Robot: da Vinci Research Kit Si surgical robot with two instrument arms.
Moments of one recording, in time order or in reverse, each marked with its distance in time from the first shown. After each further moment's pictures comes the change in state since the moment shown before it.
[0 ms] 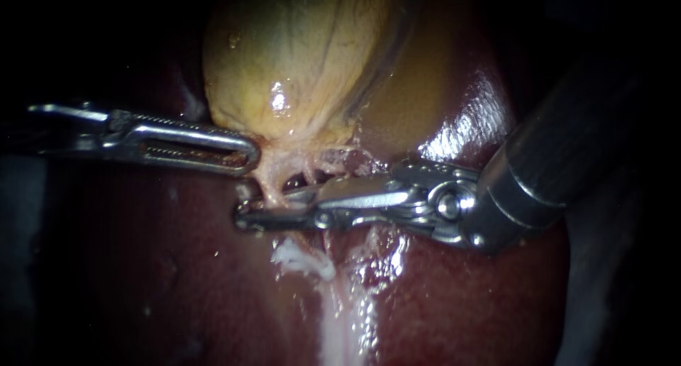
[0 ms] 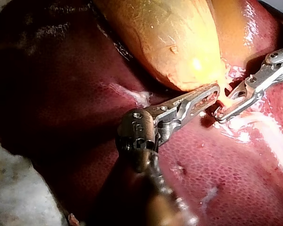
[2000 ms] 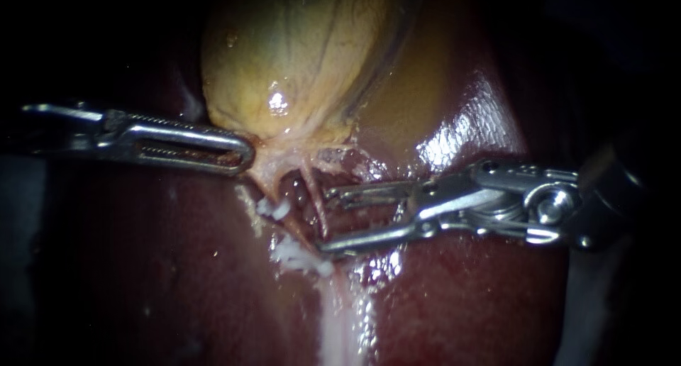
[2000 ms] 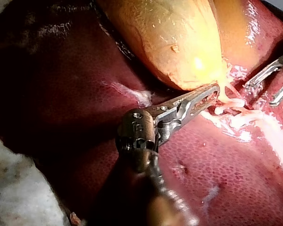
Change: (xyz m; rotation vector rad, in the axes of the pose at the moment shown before) right arm 0.000 -0.003 -0.010 0.037 -0.005 -0.240; left arm 0.000 0.000 -0.001 0.000 0.000 0.001
